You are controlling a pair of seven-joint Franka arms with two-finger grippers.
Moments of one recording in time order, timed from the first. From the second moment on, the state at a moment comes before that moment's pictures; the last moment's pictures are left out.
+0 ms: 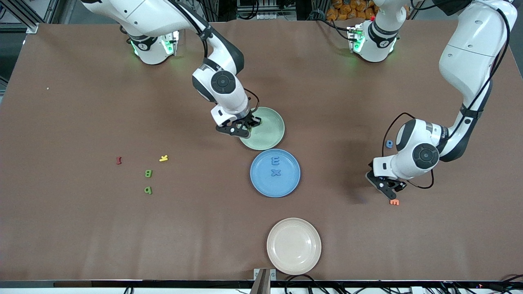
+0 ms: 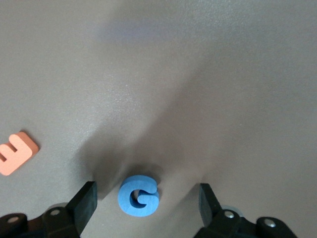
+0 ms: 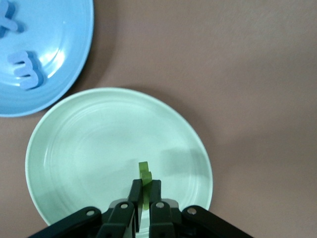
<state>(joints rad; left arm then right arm) 0.21 0.68 -0.36 -1.83 0.40 2.40 0.47 0.41 0.52 0.40 -1.94 -0.10 2.46 1.12</state>
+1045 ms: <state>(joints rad) 0.23 0.67 -0.38 -1.84 0.40 2.42 0.38 0.32 0.53 0.42 -1.92 -0.16 2.46 1.16</state>
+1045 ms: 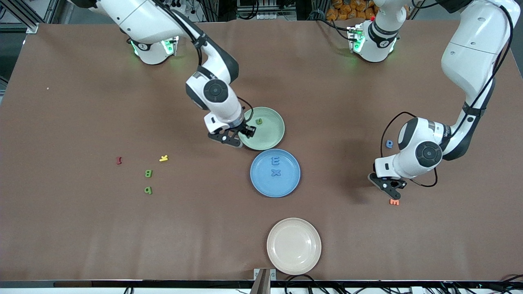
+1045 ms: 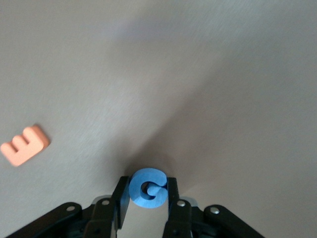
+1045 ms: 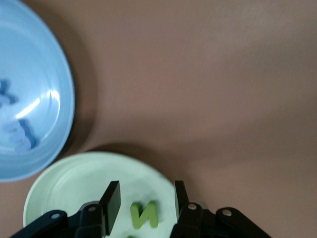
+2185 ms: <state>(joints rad) -0.04 0.68 -0.56 -1.75 0.40 2.44 -0.37 0.01 0.51 0.47 -1.90 -0.18 2.38 0.82</state>
